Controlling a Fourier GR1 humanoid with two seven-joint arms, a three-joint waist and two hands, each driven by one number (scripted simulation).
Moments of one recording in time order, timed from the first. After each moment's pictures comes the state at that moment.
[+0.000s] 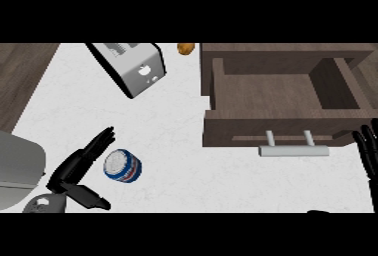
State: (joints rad) left arm -0.14 0.24 0.12 -0.95 -0.18 -0.54 -0.54; right arm 0.23 -0.02 -0.21 -2.09 -0.02 0.18 0.07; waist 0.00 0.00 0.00
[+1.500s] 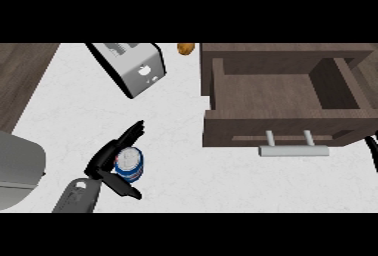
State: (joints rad) left arm -0.27 0.13 0.05 -0.81 -0.23 -0.46 -0.57; right arm 0.26 -0.03 -0.25 -2.15 -0.08 0.21 0.11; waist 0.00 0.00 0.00
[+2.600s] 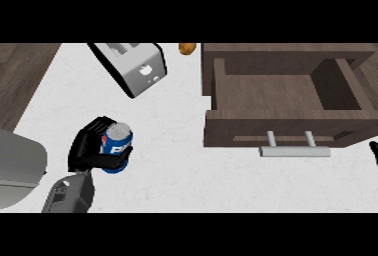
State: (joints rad) left arm -0.25 0.05 0.29 -0.99 -0.03 -0.19 -0.40; right arm 0.29 -0.01 -0.25 -2.18 -0.10 0.21 0.09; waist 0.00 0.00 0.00
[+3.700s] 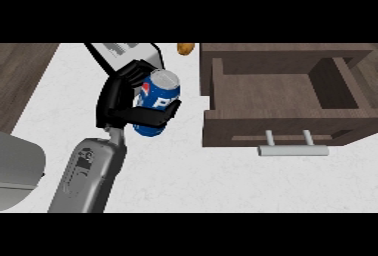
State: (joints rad) left arm -0.49 0.00 -0.05 -1.42 0.00 0.19 0.09; right arm 0.33 -0.02 -0.26 -2.22 -0.13 0.21 0.10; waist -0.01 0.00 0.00
